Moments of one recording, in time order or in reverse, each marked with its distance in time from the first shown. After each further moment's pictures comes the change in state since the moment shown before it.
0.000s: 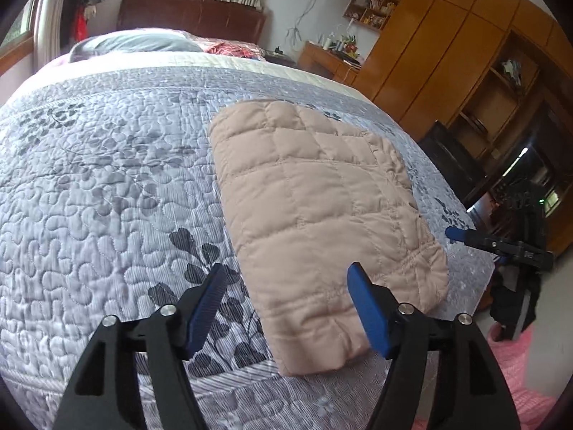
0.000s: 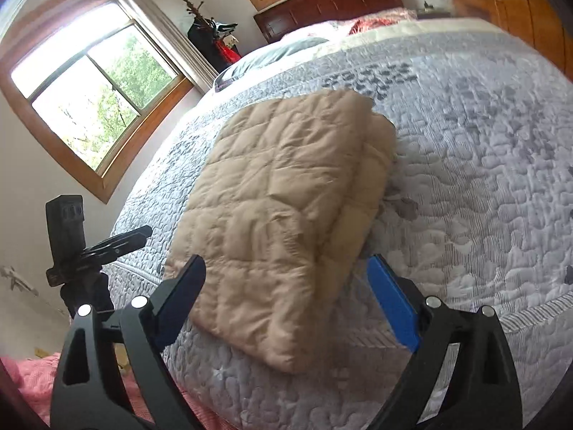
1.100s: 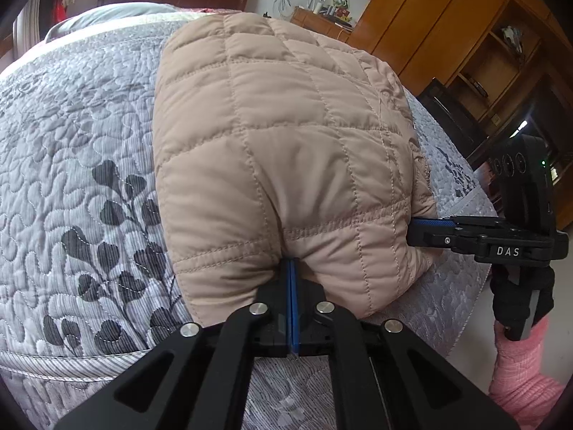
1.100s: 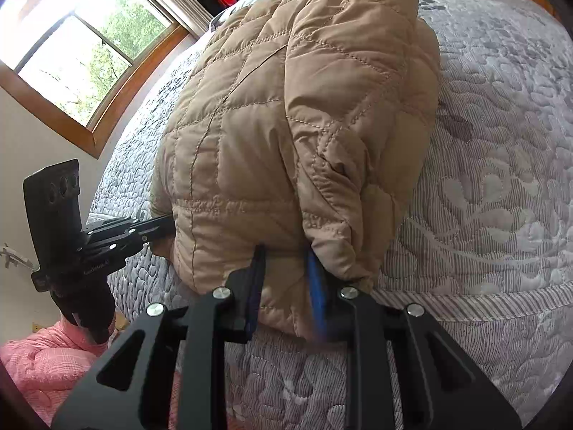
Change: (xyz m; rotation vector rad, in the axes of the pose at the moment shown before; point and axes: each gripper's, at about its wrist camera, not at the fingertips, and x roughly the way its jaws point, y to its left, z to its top) left arm 0.064 -0.038 -0.046 0.043 0.125 0.014; right arm 0.067 0.014 -0.037 -0.036 0.209 -0.045
